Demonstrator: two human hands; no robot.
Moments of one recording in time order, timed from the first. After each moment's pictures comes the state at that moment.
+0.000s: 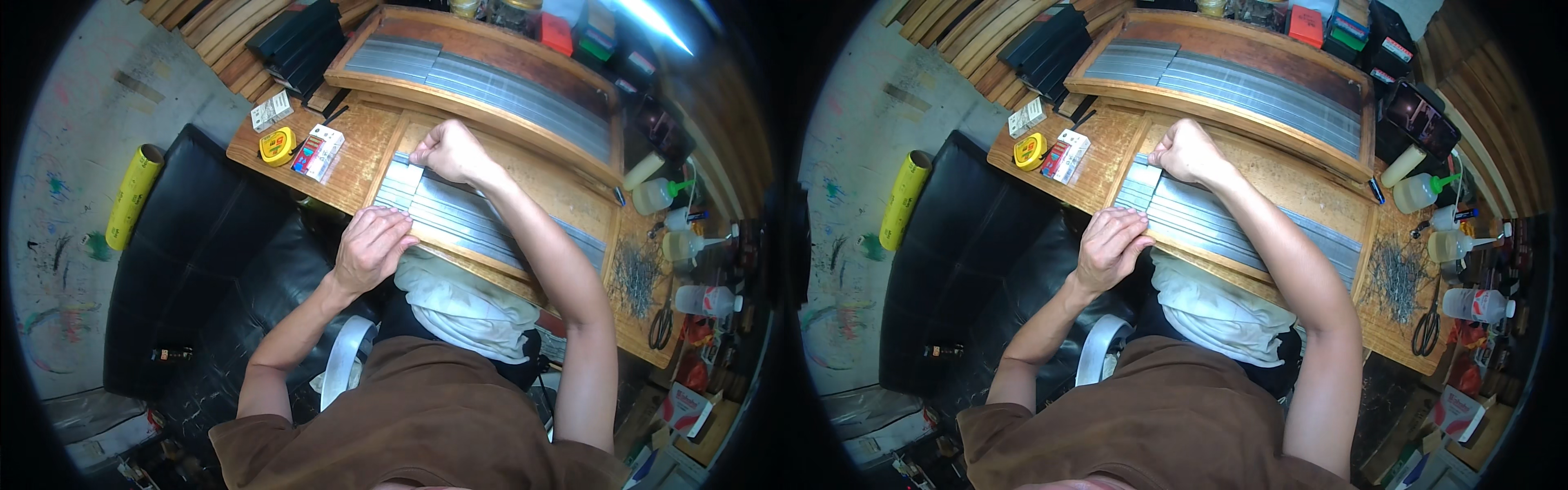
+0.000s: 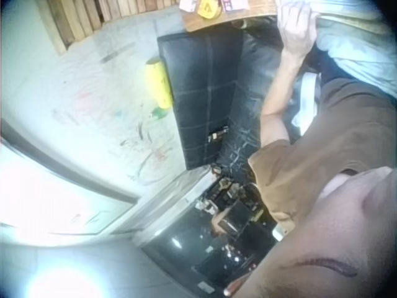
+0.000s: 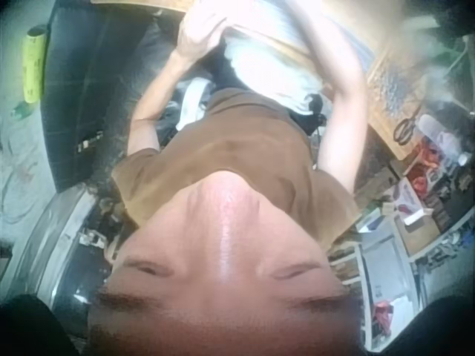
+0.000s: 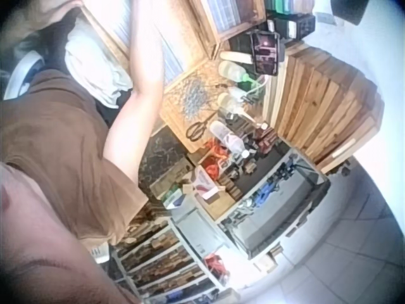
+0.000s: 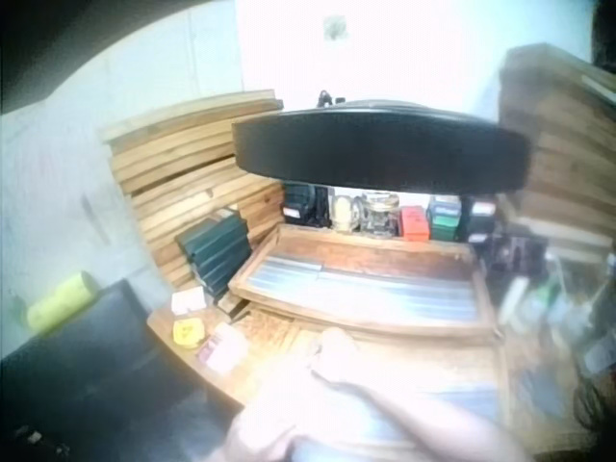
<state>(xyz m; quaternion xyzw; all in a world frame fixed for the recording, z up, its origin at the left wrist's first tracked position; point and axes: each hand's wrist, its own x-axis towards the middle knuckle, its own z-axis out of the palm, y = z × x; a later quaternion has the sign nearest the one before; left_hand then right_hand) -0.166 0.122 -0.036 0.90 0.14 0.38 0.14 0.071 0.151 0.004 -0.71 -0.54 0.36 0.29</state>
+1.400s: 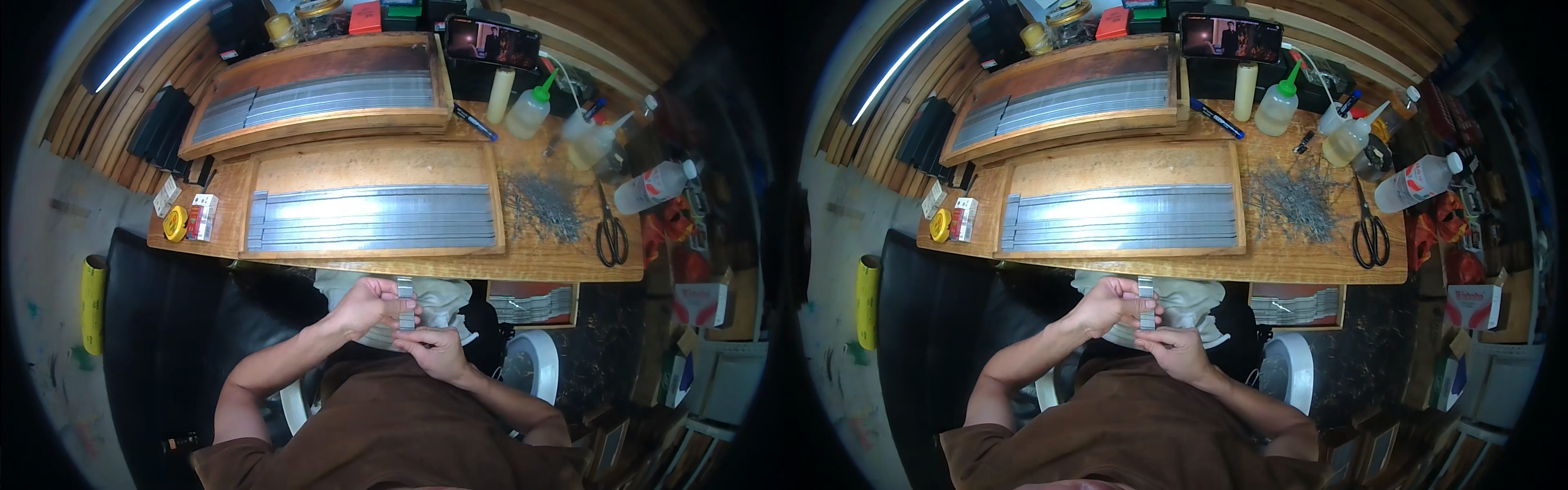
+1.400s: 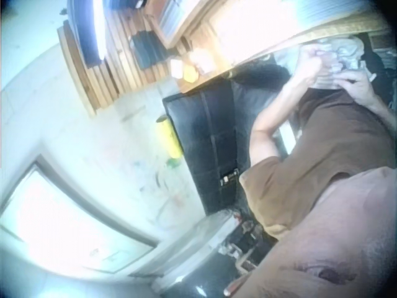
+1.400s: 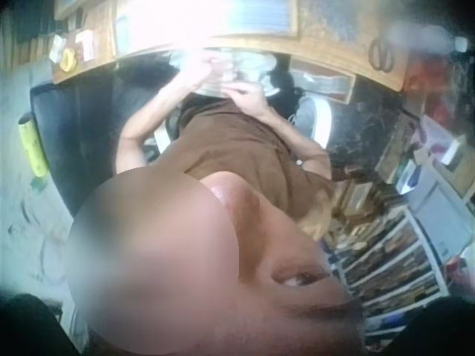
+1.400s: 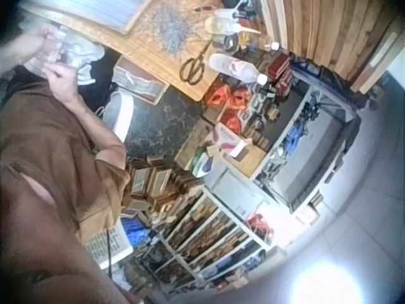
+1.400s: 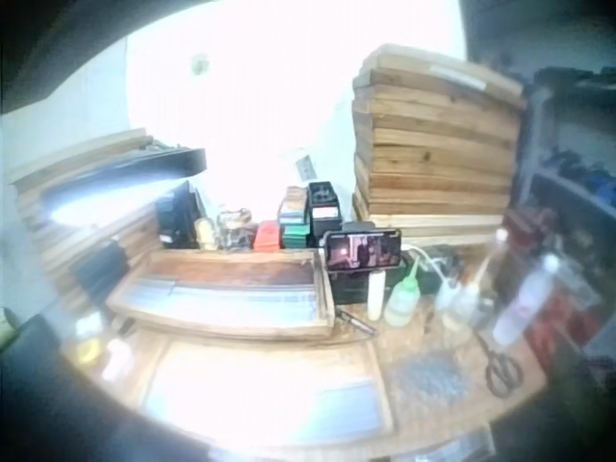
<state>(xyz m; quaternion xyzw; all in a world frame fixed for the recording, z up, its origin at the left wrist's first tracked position) -0.067 -0.007 -0.066 0.49 0.31 -0.14 0.80 -0.014 -0.209 -0.102 -0.63 -0.32 0.34 0.62</state>
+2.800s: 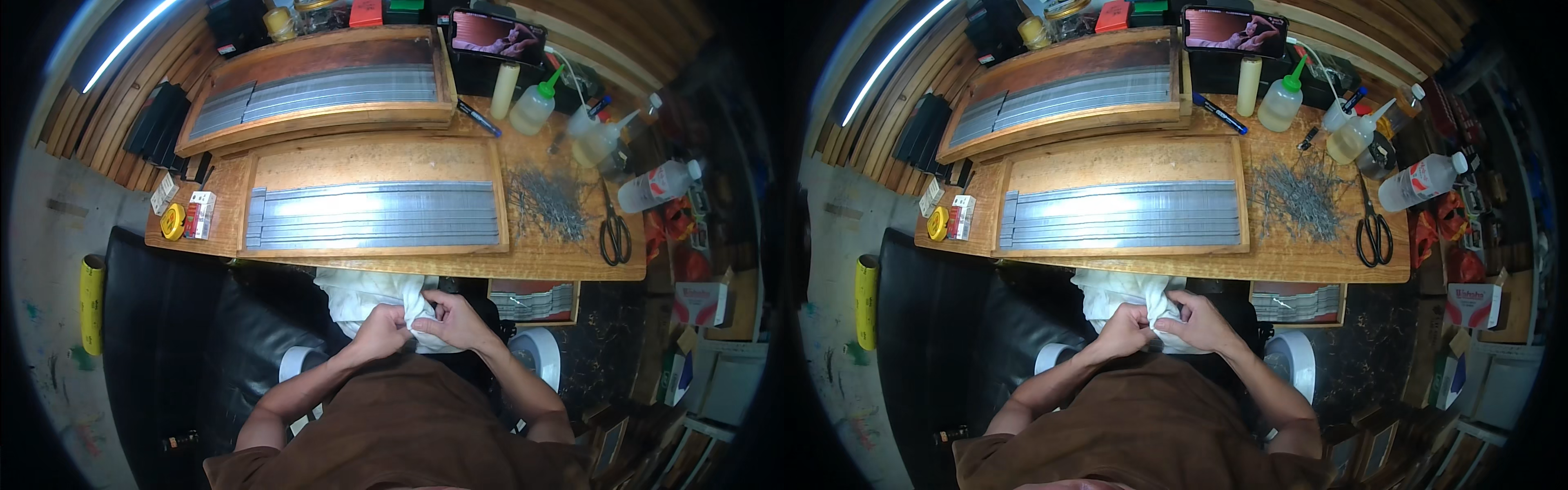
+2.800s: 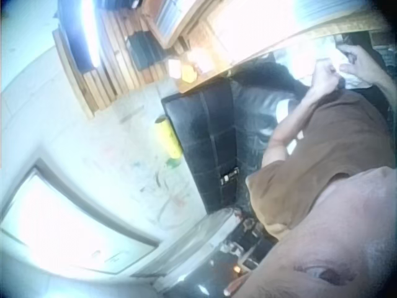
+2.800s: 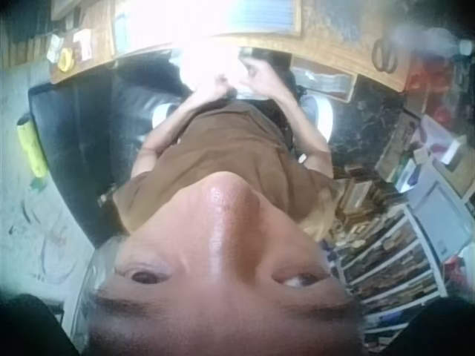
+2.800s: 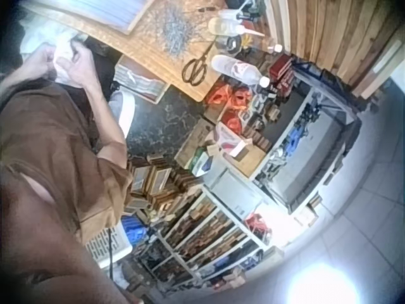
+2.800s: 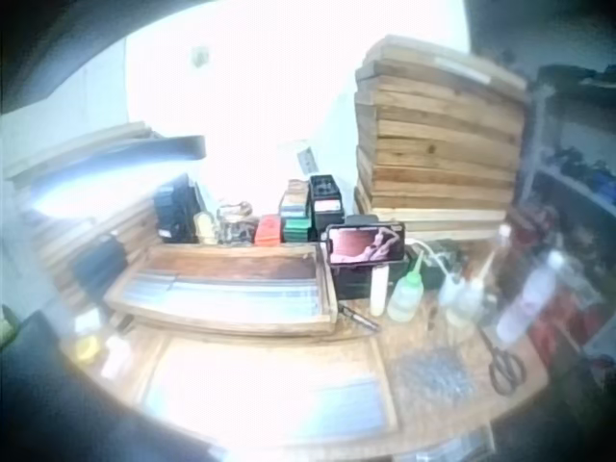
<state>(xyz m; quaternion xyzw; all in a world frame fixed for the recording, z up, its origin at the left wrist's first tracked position) -0.099 -0.060 -0.119 0.65 0.23 -0.05 0.73 0.057 -0.205 -0.105 -0.67 -0.33 0.48 0.46</state>
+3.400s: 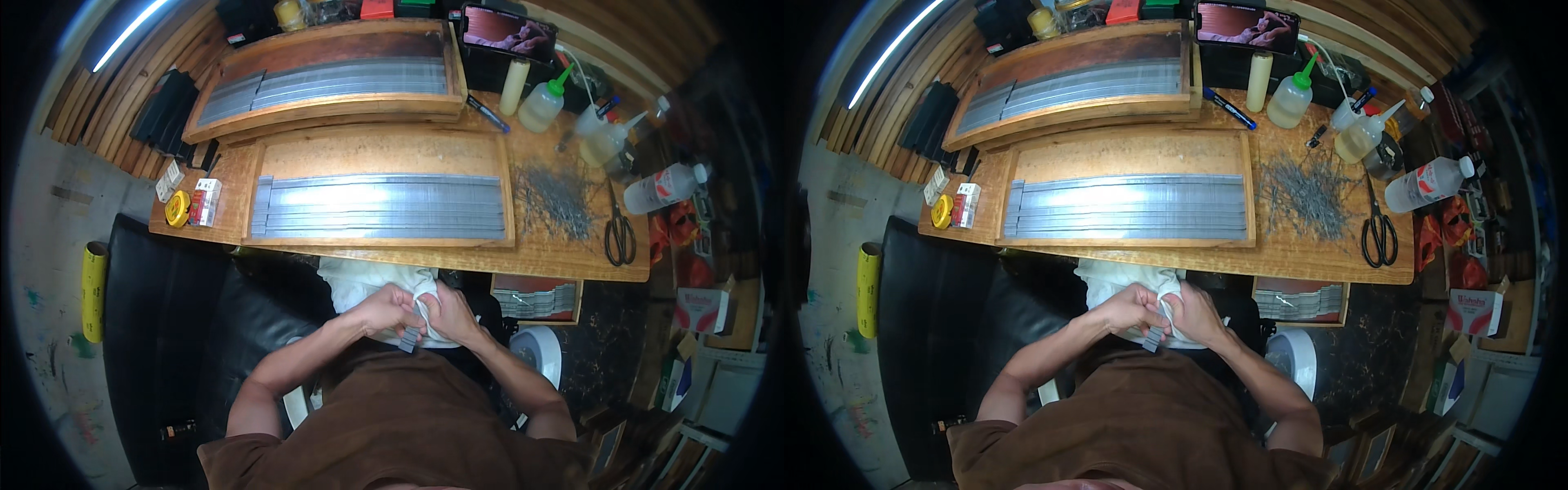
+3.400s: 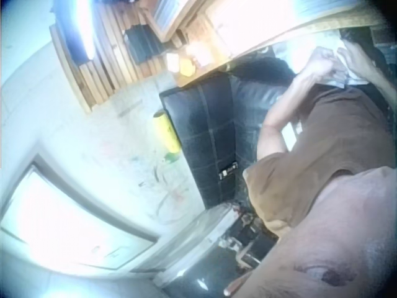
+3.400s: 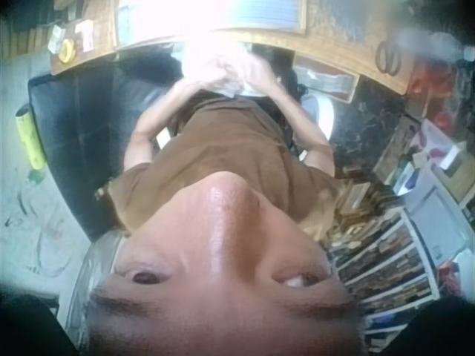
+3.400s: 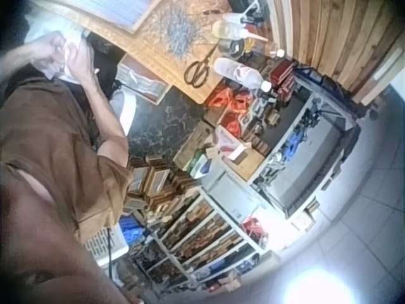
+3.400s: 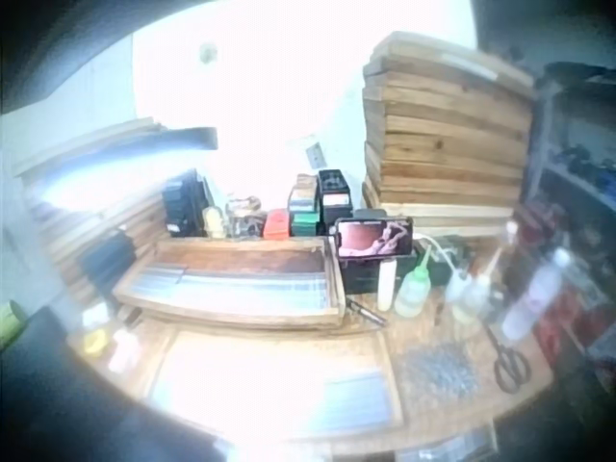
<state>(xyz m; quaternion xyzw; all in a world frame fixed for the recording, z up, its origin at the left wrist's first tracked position) -0.074 -0.023 -0.119 0.51 0.22 -0.27 0.78 0.045 -0.194 -0.141 -0.75 -0.38 0.30 0.45</state>
